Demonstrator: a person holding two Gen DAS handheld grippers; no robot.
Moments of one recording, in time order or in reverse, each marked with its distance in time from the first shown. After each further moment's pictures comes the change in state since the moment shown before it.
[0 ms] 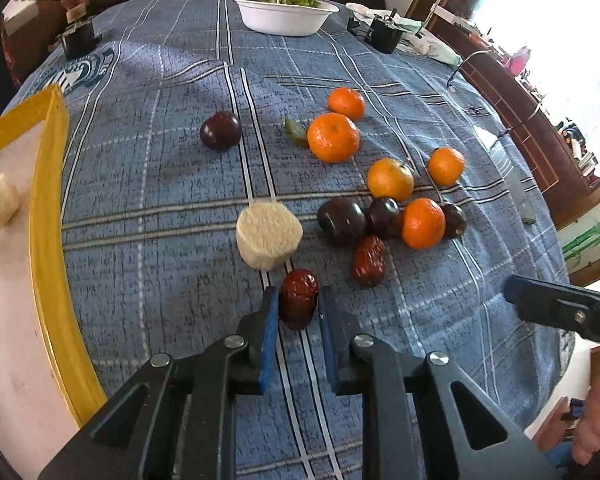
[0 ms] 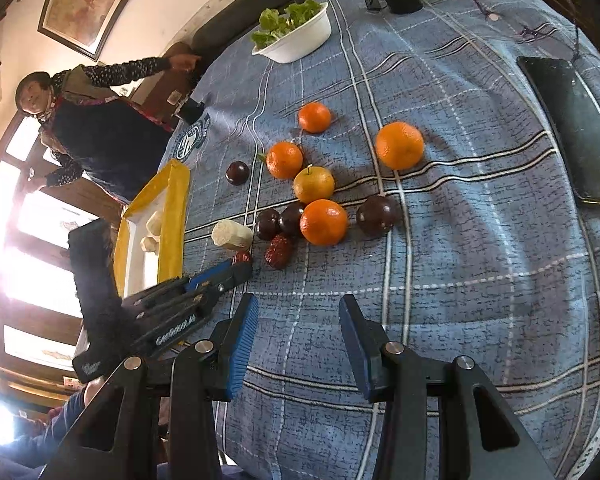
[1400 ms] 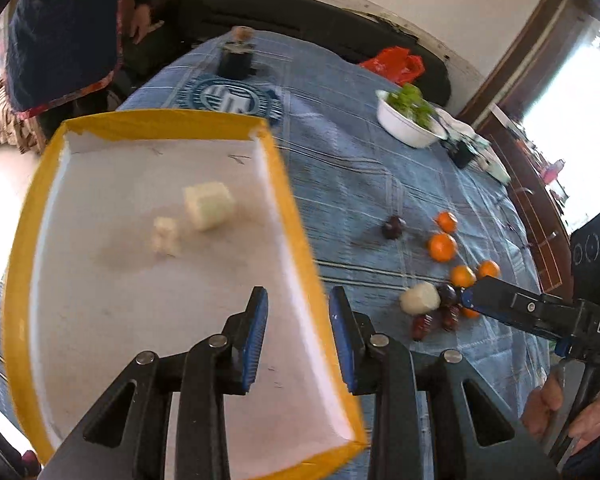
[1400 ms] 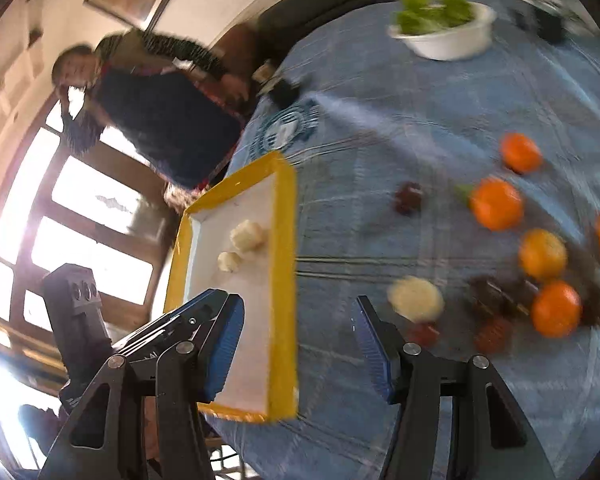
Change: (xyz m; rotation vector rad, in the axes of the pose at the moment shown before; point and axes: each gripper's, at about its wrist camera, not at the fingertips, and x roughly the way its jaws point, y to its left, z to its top) left arm -0.106 0.127 -0.007 -0.258 -0.193 0.044; right arm 0.059 0.108 0.029 -0.073 -0.009 0.152
